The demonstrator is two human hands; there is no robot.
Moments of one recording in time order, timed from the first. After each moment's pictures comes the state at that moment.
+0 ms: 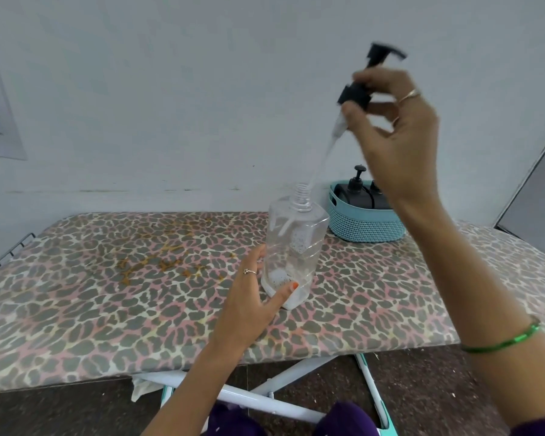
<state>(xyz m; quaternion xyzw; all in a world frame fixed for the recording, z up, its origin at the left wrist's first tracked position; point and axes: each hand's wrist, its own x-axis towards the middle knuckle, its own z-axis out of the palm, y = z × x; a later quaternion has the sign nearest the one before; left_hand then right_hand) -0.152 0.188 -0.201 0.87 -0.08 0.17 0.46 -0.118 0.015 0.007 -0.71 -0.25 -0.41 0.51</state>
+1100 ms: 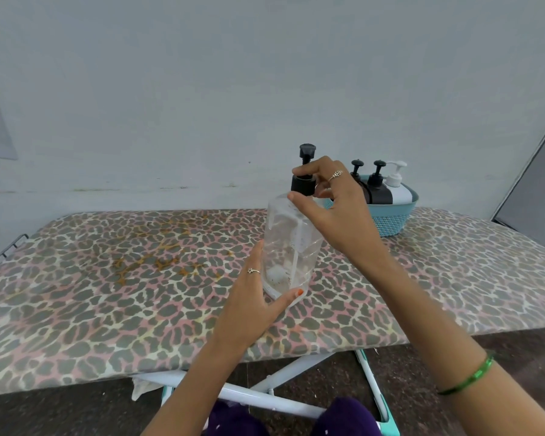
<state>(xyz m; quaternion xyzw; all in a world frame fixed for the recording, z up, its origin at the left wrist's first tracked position) -0.151 0.184 -0.201 0.88 -0.10 0.14 0.45 -0.117 0.034 -0.071 -0.82 -0.22 -0.26 0.46</state>
